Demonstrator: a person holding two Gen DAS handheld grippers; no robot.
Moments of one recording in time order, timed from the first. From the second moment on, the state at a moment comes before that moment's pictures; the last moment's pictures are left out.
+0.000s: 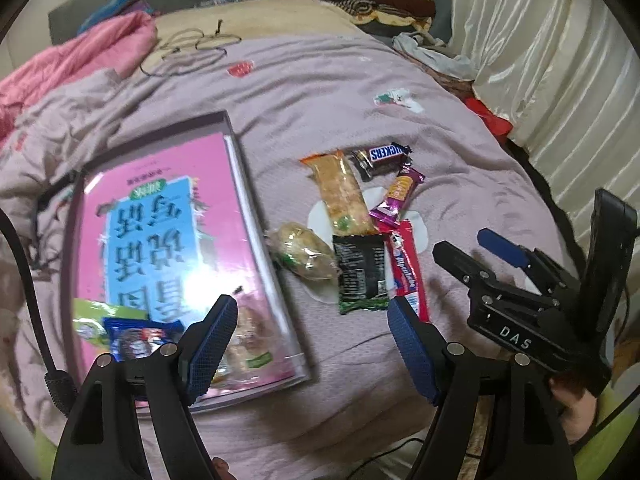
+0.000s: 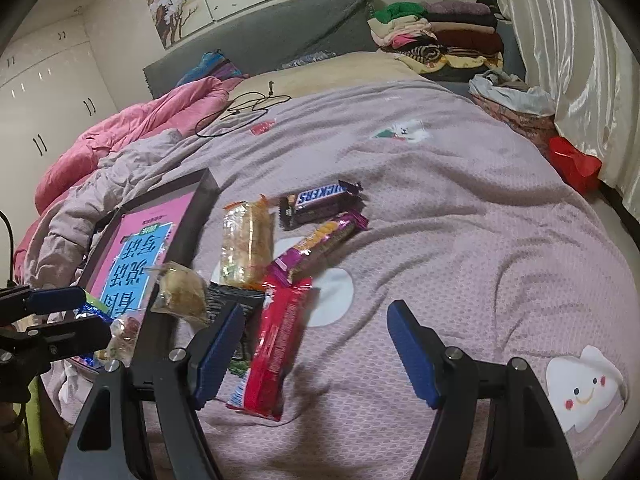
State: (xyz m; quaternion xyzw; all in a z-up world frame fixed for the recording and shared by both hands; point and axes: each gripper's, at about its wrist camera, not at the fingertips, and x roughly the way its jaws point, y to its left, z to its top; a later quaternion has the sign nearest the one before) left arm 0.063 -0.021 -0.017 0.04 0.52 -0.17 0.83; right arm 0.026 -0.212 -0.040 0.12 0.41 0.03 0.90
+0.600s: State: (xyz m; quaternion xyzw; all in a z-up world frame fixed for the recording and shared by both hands) left arm 0.101 -0.049 -0.050 -0.01 0.59 -0.16 0.79; right arm 0.029 -0.228 -0.054 0.13 0.42 0.04 0.90
